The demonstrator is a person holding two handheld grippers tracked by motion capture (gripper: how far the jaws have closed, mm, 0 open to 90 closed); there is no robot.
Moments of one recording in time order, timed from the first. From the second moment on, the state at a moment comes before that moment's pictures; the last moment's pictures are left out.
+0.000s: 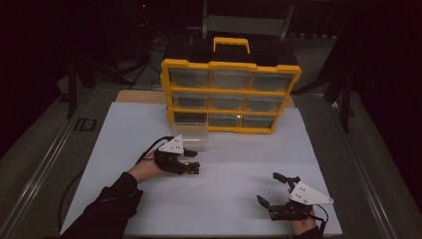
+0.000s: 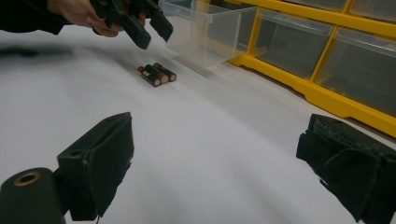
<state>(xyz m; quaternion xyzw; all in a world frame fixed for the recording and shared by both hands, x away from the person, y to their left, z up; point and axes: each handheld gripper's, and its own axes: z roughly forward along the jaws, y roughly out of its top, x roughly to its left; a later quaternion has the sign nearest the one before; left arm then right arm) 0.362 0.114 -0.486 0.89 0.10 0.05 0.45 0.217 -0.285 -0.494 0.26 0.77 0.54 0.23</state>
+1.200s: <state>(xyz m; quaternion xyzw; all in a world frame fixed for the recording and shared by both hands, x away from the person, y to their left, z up) 0.389 0.112 -0.519 0.92 0.10 0.05 0.39 0.218 -0.285 -0.494 0.27 0.77 0.54 0.23</state>
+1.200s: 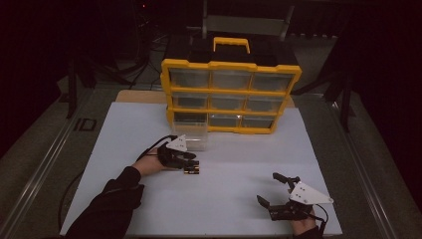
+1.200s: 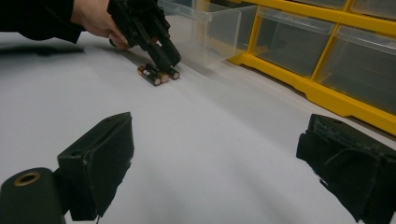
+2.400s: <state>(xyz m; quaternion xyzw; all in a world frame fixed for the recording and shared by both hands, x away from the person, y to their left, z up) 0.391 0.105 -0.518 0.93 0.06 0.06 0.35 0.217 -0.286 -0.494 0.27 0.77 0.54 0.23</state>
